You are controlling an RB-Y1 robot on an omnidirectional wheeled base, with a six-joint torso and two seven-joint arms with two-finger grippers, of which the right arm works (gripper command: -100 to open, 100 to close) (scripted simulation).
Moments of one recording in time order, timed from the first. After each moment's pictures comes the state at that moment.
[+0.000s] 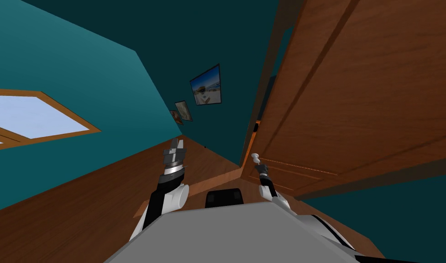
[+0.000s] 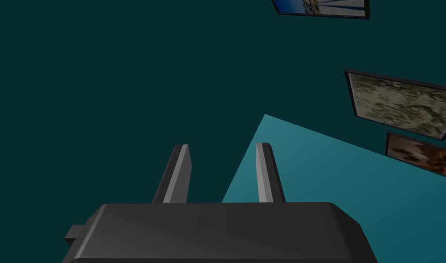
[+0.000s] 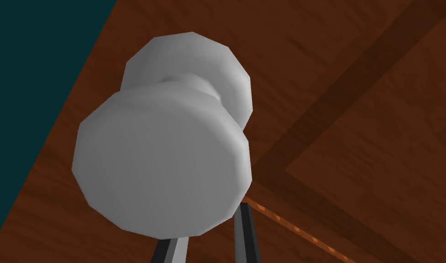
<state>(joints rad) -0.08 -0.29 -0.06 -0.51 -0.43 -0.89 -0.92</state>
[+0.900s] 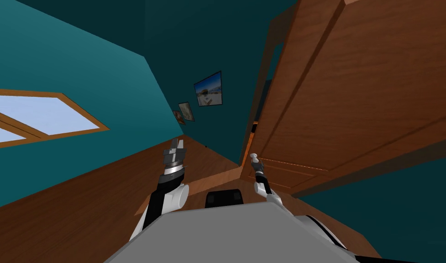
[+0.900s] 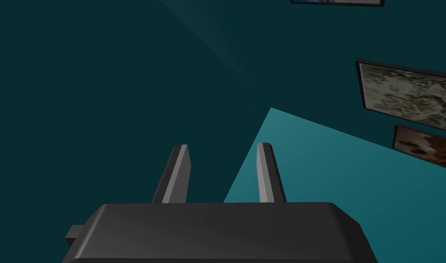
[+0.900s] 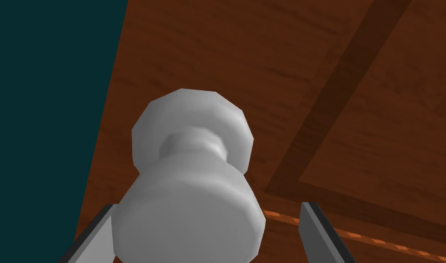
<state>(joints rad) -0.08 -0.23 -0.04 -0.60 -0.49 -0.85 -1.07</state>
